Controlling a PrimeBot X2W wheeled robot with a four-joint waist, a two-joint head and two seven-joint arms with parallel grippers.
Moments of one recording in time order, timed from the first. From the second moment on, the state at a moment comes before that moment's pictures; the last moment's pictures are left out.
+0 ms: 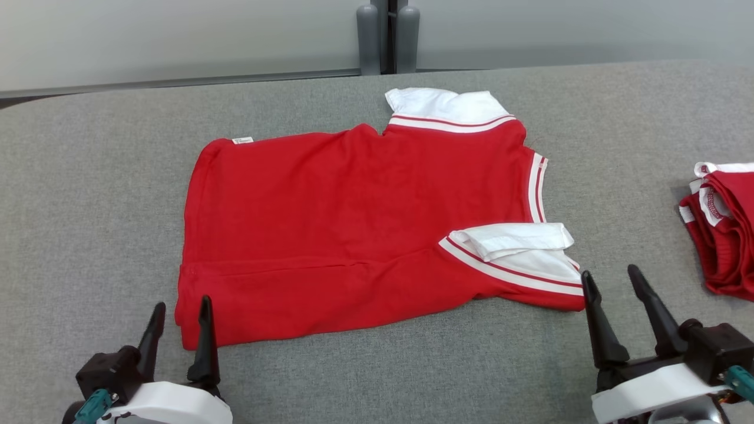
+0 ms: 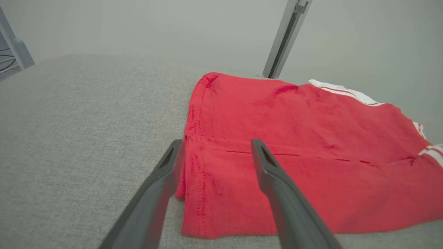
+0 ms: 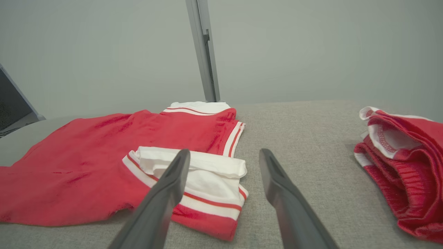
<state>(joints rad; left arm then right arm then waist) 0.04 0.11 -0.07 0.11 -0.37 0.06 -0.15 0.01 -0.15 0.11 0.05 0.25 0.13 -0.12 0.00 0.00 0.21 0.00</state>
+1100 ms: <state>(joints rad) 0.02 0.15 -0.08 0.16 -0.46 0.03 -0.08 0.01 -0.17 0.14 0.24 0.40 0.13 -0.11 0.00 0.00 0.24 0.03</state>
